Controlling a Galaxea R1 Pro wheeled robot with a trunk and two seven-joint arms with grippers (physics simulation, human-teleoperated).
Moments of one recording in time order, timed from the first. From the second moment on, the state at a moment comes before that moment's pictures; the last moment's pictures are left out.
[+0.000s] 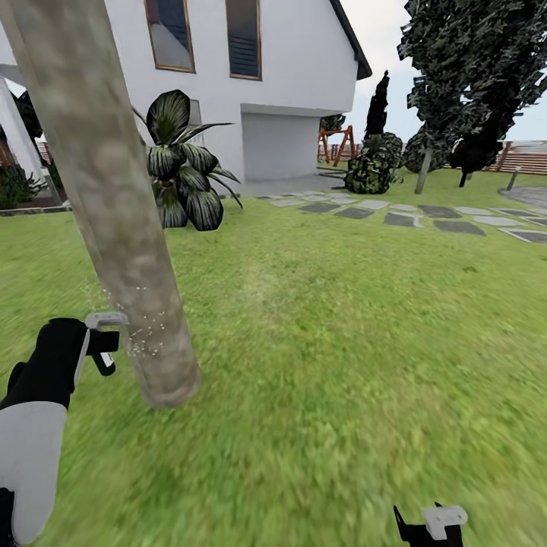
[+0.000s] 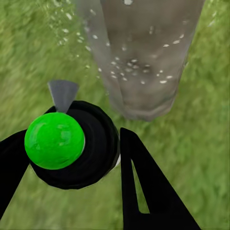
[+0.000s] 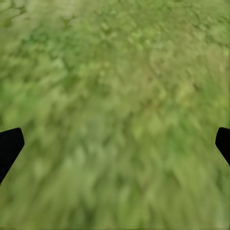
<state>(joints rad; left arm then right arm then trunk) -0.88 0.24 0.27 -0.99 -0.32 0.95 -0.22 -0.33 -0.11 -0.61 -0.24 0.60 -0.60 0.09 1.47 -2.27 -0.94</state>
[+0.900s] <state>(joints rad) -0.87 0.23 0.27 -0.98 -0.32 0.95 -0.21 -0.33 -0.11 -0.61 -0.24 0.60 -0.60 0.09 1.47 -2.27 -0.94</state>
